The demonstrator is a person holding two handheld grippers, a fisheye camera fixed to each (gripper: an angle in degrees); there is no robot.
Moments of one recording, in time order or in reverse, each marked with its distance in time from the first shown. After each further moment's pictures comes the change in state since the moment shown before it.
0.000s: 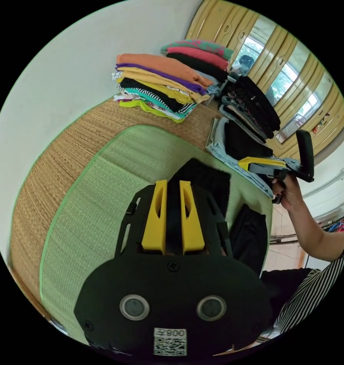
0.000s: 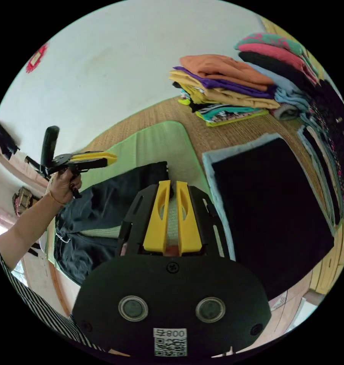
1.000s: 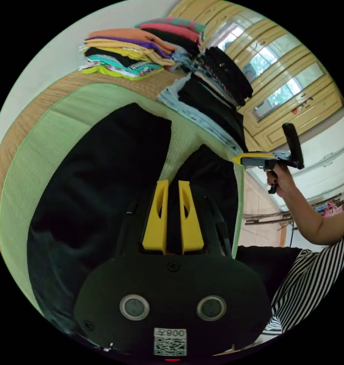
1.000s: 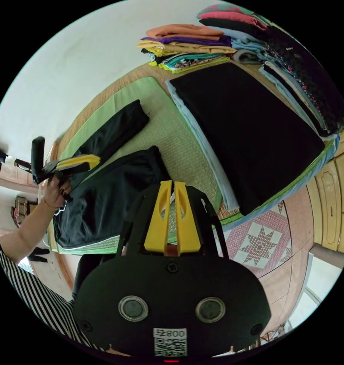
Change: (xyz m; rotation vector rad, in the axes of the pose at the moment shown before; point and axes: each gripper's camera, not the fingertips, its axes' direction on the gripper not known) left arm 0.020 0.217 0.071 -0.075 0.193 -0.029; right arm -0.019 -0.001 -0.137 -0.172 0.083 0.135
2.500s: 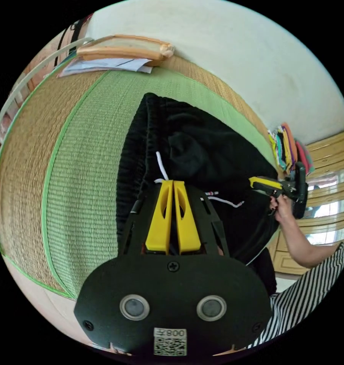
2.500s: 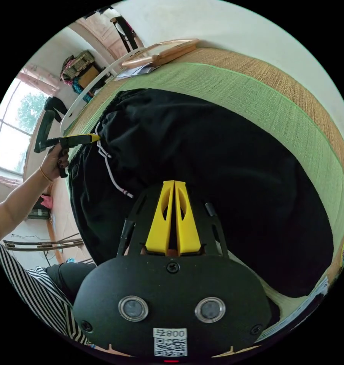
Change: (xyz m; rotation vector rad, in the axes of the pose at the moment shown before) left arm -0.270 0.694 -0.119 0.338 -0.286 -1.019; right arm -0.576 -0.325 -0.135 -0.339 -0.204 -0.977
